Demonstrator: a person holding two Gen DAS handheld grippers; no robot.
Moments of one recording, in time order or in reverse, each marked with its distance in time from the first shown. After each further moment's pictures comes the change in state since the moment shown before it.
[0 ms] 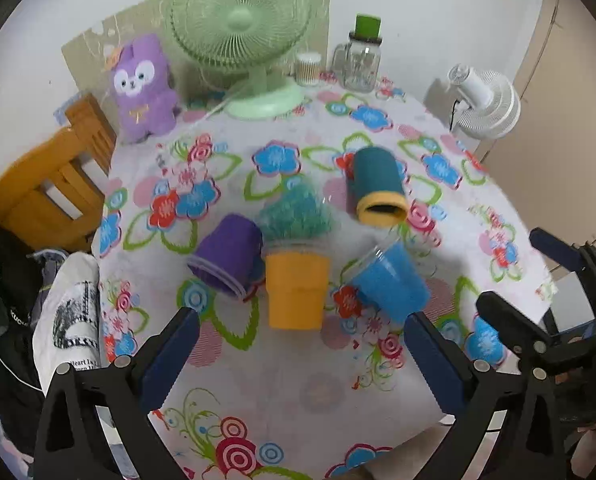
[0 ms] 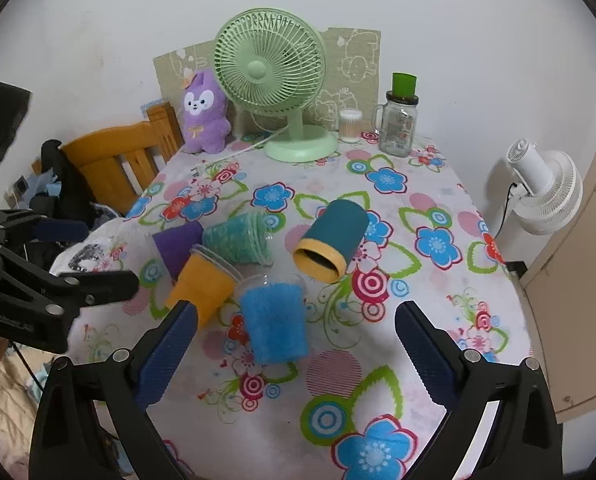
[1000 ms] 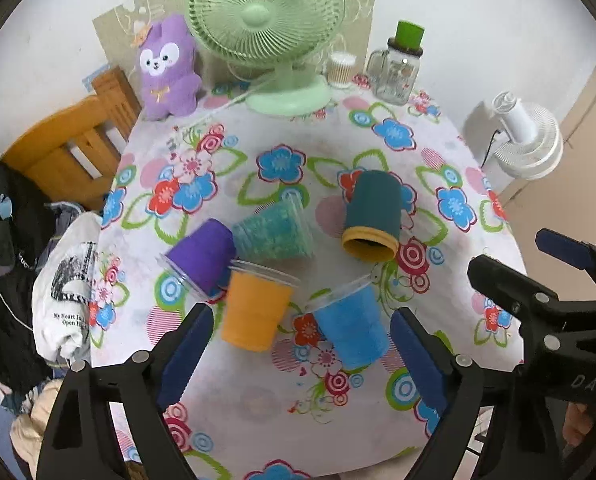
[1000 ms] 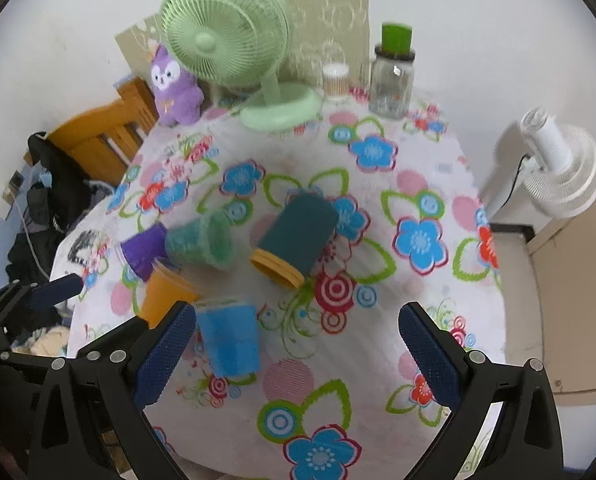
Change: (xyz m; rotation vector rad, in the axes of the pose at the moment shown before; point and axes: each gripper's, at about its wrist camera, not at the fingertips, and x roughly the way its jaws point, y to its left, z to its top) left arm -0.002 -0.044 0.047 -0.209 0.044 0.084; right arm 0.020 -0.061 0.090 0.040 0.251 0.033
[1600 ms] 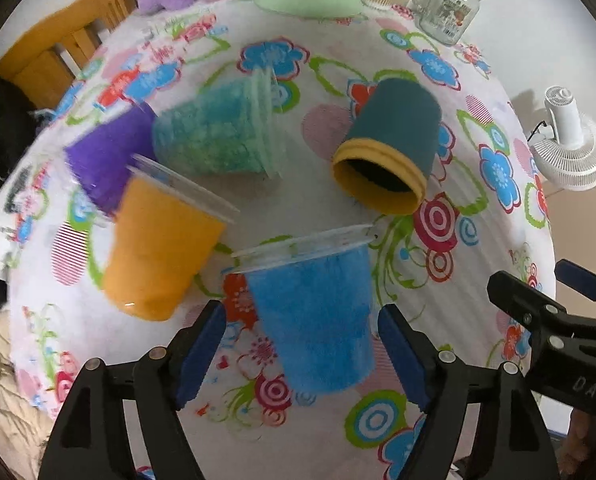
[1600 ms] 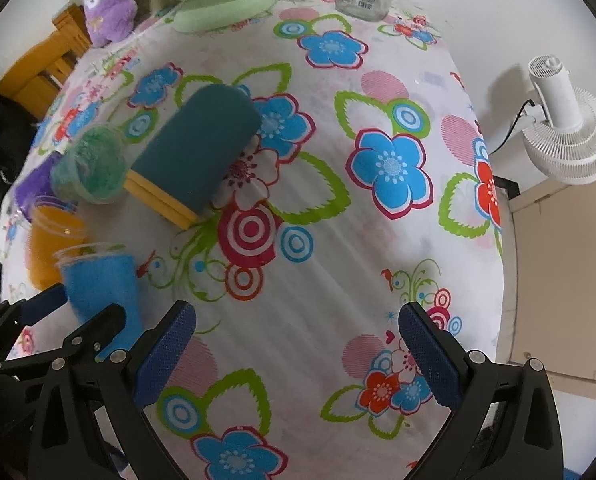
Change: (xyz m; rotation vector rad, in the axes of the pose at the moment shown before) left arm 0.111 -0.038 -0.022 -0.206 0.201 0.001; right arm 0.103 -0.068 -0.019 -0.027 0.289 -0.085
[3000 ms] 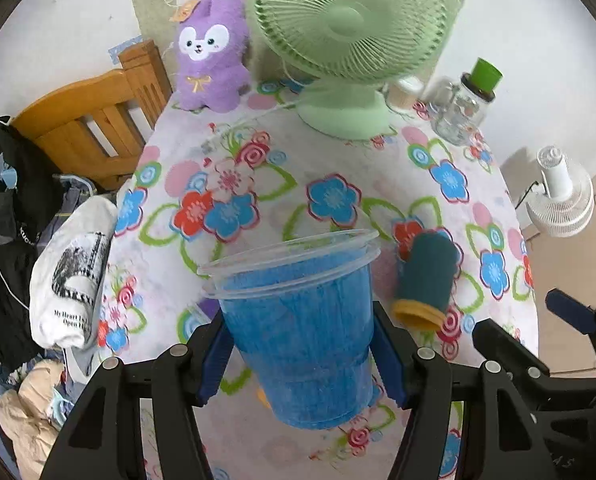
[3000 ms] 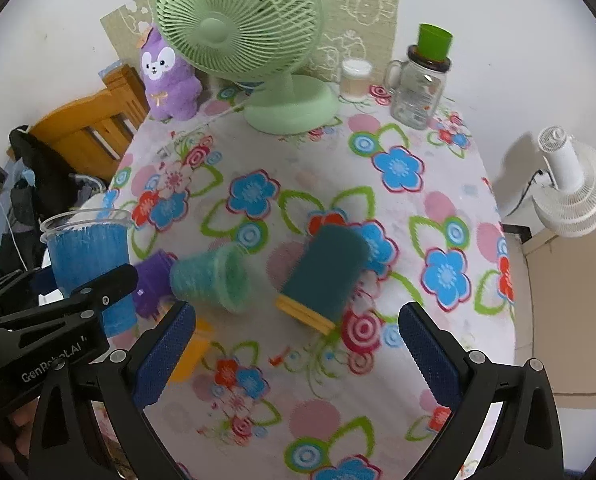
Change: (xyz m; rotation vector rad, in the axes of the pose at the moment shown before) left arm -0.092 0.072 0.083 0.042 -0.162 0.014; right arm -0.083 0.087 0.056 0.012 -0.173 0.035
